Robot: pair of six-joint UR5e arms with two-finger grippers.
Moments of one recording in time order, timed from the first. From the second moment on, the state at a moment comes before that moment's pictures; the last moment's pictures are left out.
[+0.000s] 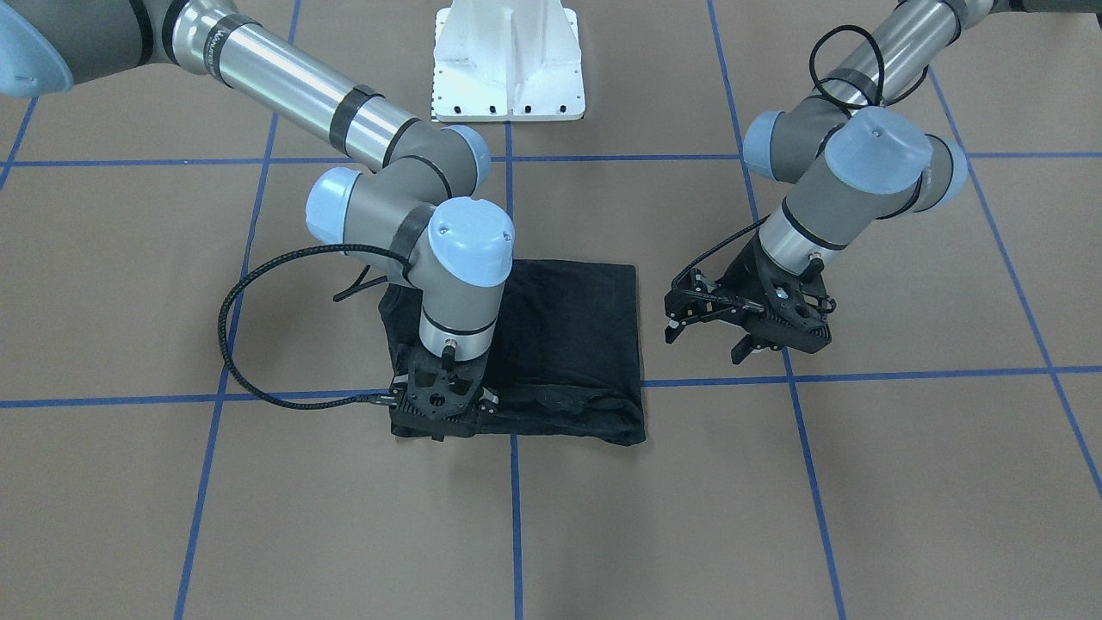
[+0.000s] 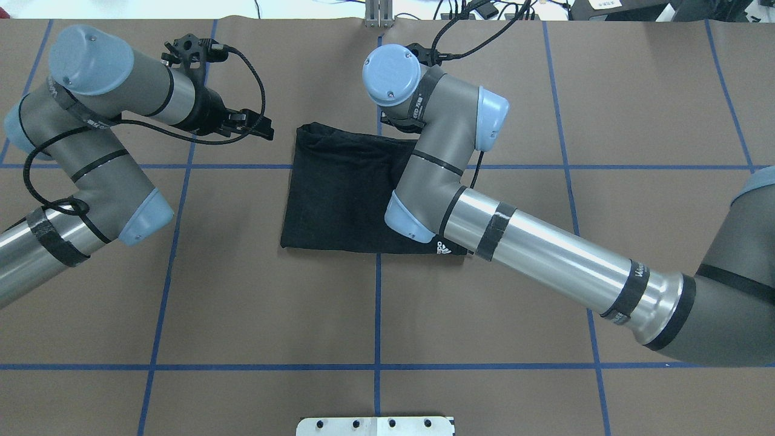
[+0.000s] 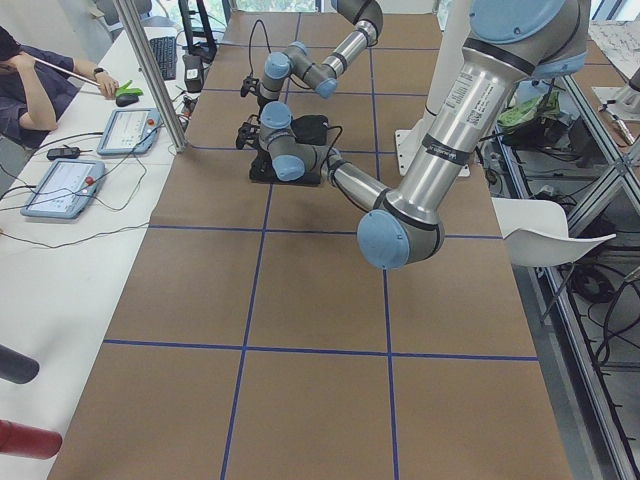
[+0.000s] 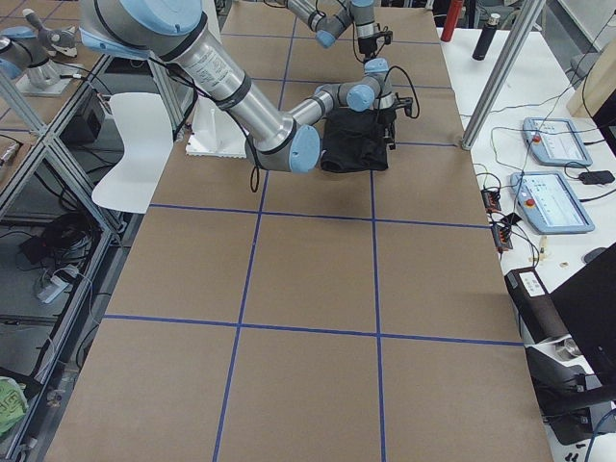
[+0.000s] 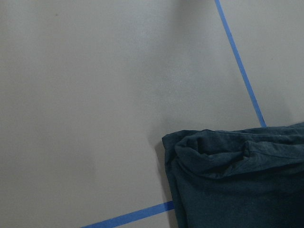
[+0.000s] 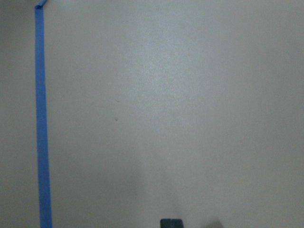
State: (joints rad) left arm -0.85 -2.08 -1.52 -2.21 -2.07 -0.95; right arm 0.68 -0.57 1.07 -1.42 1.62 1.22
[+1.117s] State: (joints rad) left arm -1.02 -1.87 -1.62 -2.07 -2.13 -0.52; right arm 0.86 -0.97 1.59 -1.67 1.97 0.75
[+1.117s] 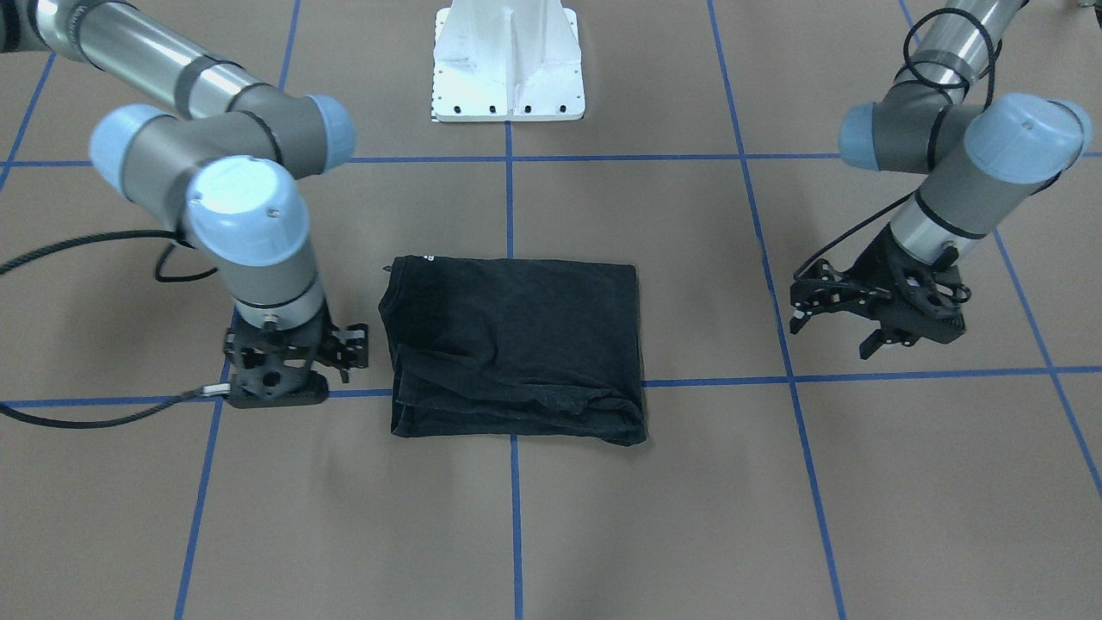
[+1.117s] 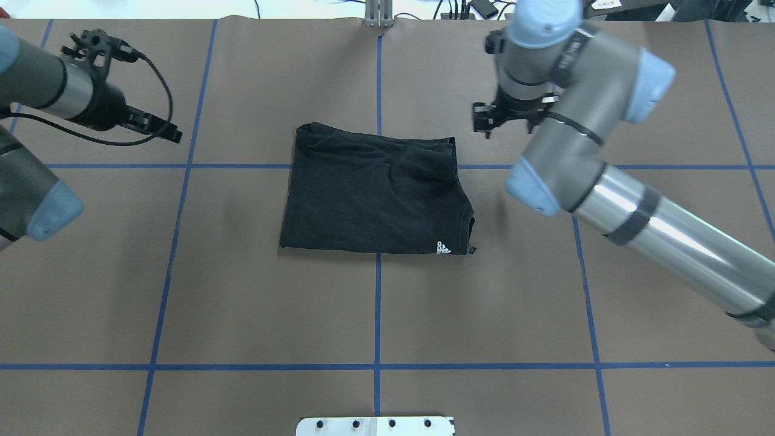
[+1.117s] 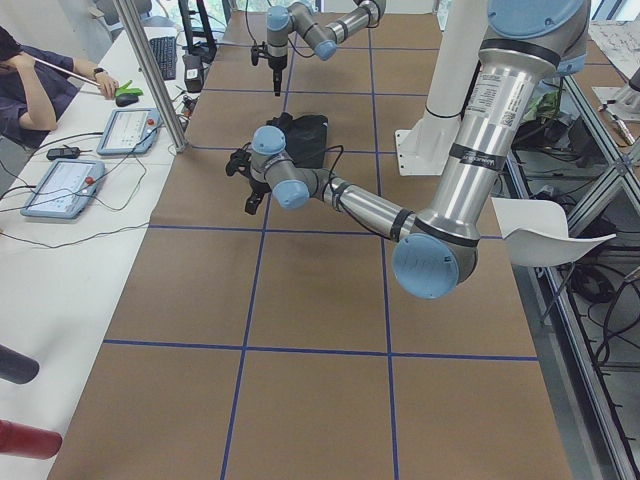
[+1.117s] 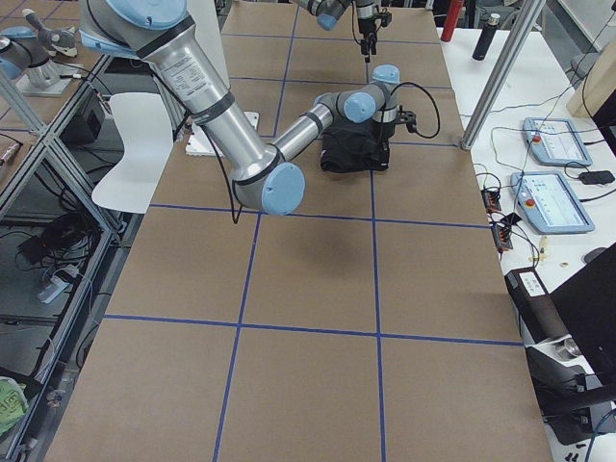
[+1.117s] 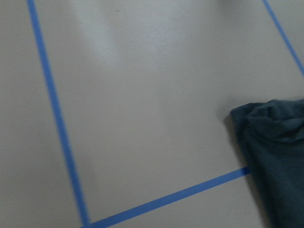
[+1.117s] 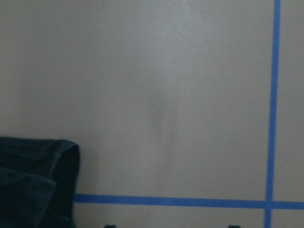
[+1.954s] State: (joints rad) left arm -1.42 -1.67 -1.64 -1.69 -2.26 -0.01; right arm 1.37 -1.58 1.79 -1.68 2.20 -0.05
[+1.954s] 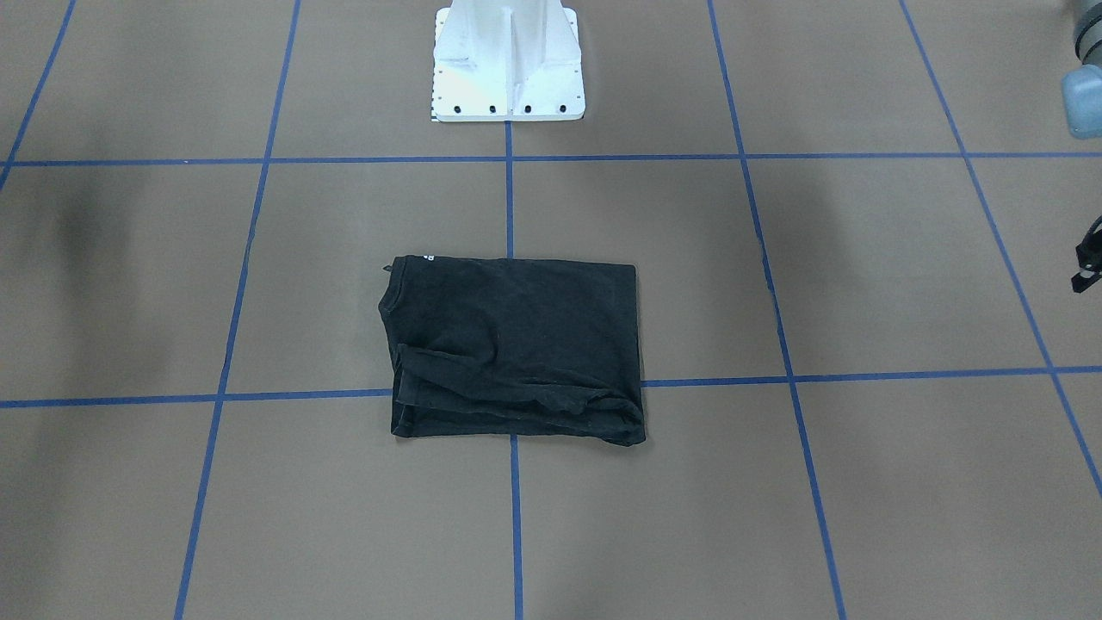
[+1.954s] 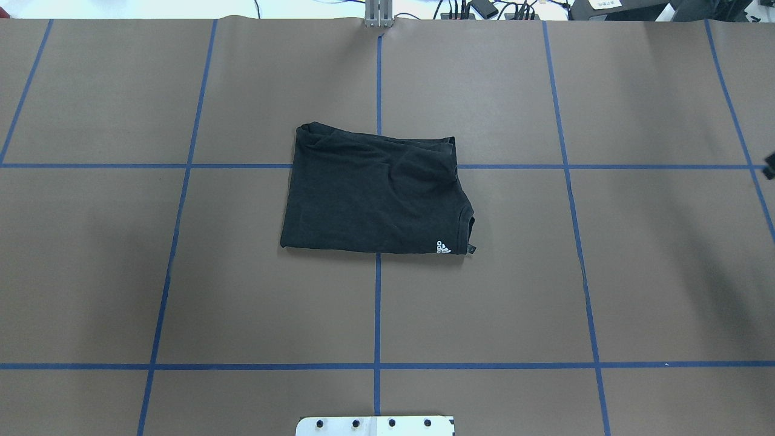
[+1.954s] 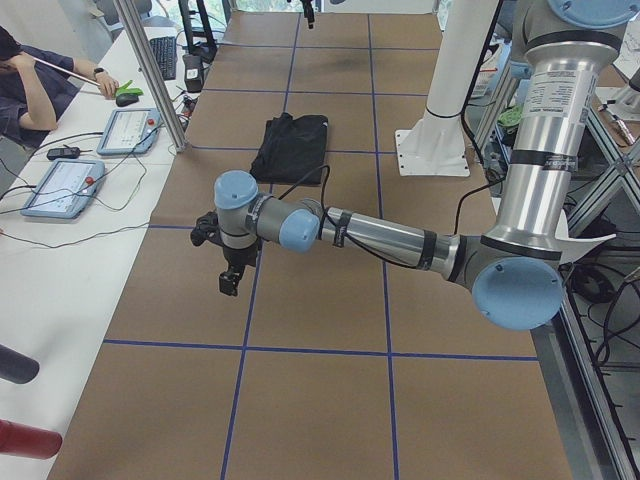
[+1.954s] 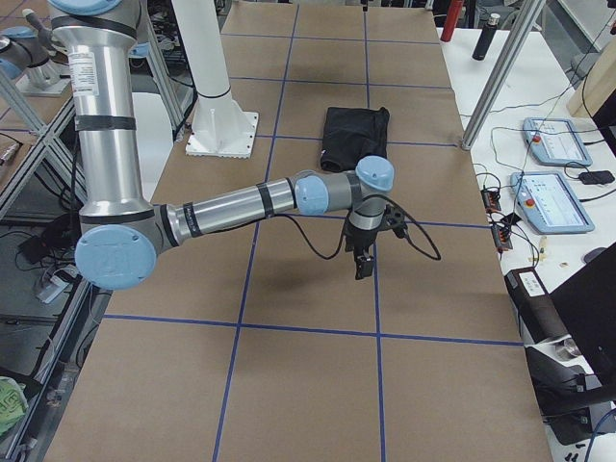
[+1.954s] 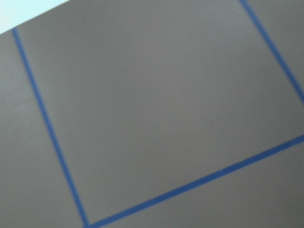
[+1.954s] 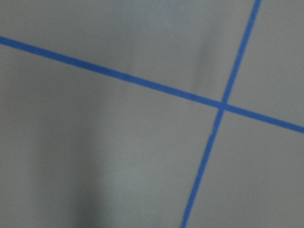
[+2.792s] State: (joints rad) left arm -1.56 -1.50 -1.73 -1.59 -2.28 -0.01; right arm 1.54 -1.72 1.78 -1.68 2.25 -0.17
